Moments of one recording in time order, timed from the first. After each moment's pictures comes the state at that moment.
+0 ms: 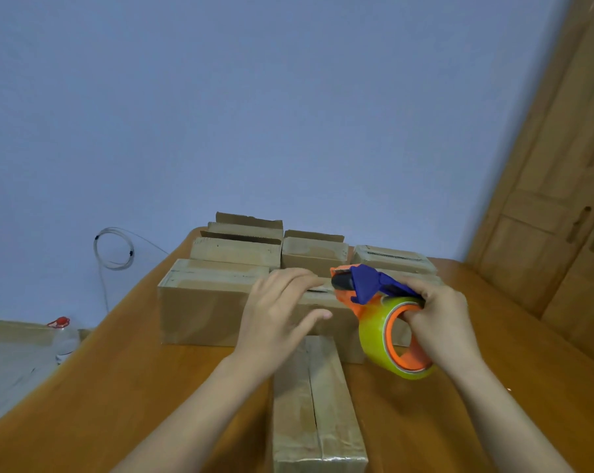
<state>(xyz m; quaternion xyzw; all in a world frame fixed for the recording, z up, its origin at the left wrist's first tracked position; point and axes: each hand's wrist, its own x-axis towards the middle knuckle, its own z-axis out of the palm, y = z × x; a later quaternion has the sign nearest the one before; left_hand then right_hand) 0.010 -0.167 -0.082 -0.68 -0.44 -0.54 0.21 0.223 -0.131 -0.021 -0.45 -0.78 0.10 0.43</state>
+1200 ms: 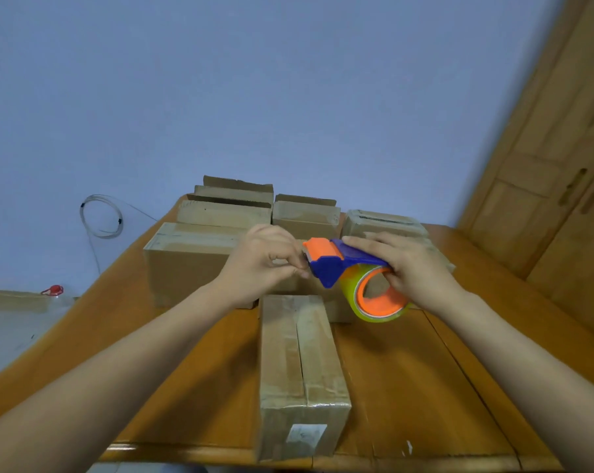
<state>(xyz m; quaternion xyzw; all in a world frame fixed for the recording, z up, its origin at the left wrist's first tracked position) -0.015 -0.145 -0.070 -0.78 -0.40 -0.48 0.07 0.240 -0.074 -0.032 -0.21 -0.93 -0.14 0.26</state>
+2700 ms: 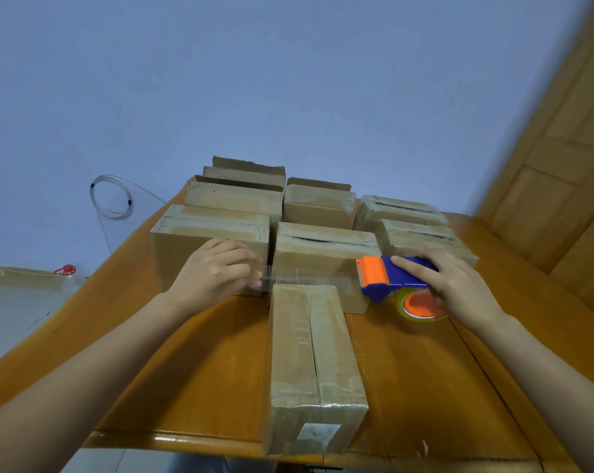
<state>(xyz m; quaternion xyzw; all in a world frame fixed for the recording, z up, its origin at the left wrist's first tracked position) -0.101 -0.138 -0.144 -0.79 -0.39 -0.34 0.34 0.294 -0.021 -0.095 -0.23 -0.92 -0.25 0.22</state>
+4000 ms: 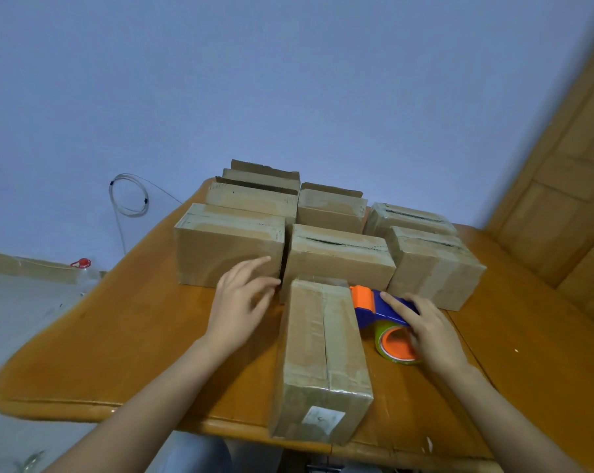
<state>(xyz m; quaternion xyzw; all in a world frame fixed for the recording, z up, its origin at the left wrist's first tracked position) -0.049 -0.177 -0.186 -0.63 -0.60 -0.48 0.08 0.274 -0.056 -0.174 -0.35 -0.90 -0.14 0.23</state>
